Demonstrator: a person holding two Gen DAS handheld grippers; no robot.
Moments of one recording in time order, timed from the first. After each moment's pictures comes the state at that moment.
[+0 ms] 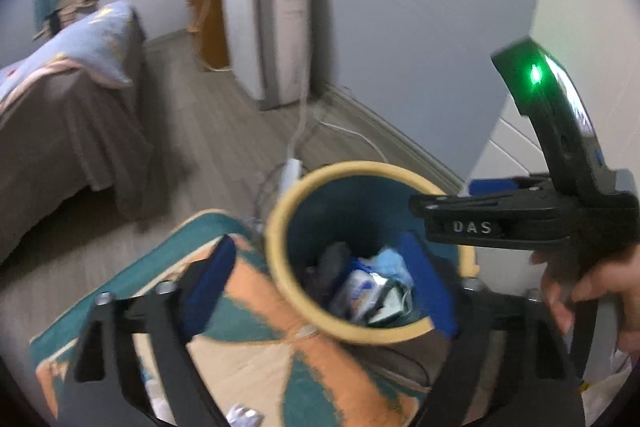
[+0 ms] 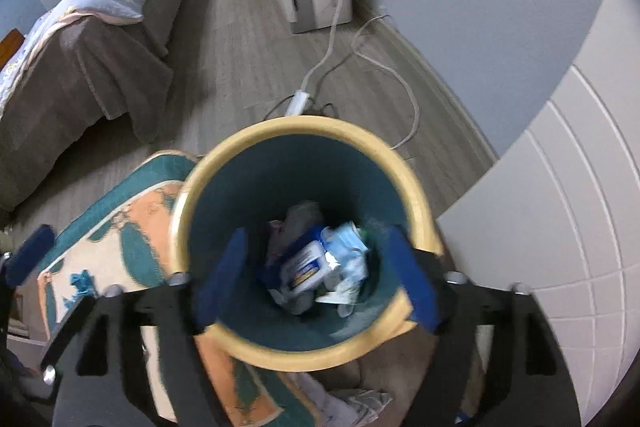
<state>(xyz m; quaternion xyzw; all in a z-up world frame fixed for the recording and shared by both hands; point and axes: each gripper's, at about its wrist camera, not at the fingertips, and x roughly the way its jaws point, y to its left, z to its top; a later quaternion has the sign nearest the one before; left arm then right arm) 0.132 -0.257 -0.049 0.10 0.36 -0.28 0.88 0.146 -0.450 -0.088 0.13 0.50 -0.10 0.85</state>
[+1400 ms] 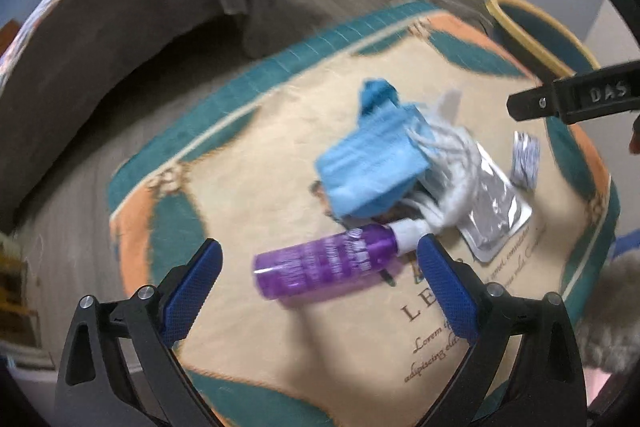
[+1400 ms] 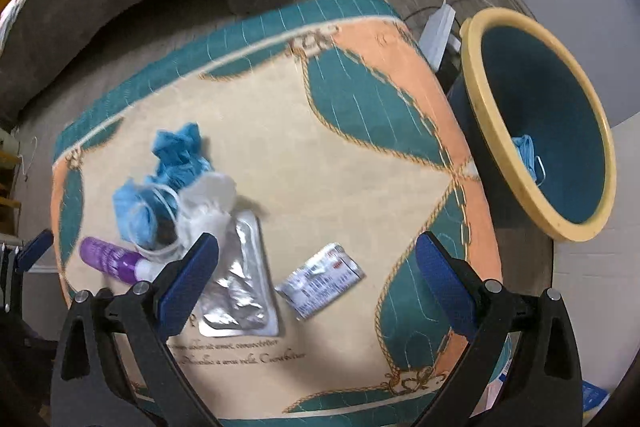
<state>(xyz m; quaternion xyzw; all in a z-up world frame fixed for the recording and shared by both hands) 0.112 0.020 -0.171 0.18 0.51 -0.16 0.83 0.146 -0.186 -0.167 0.06 0.62 -0.03 0.78</state>
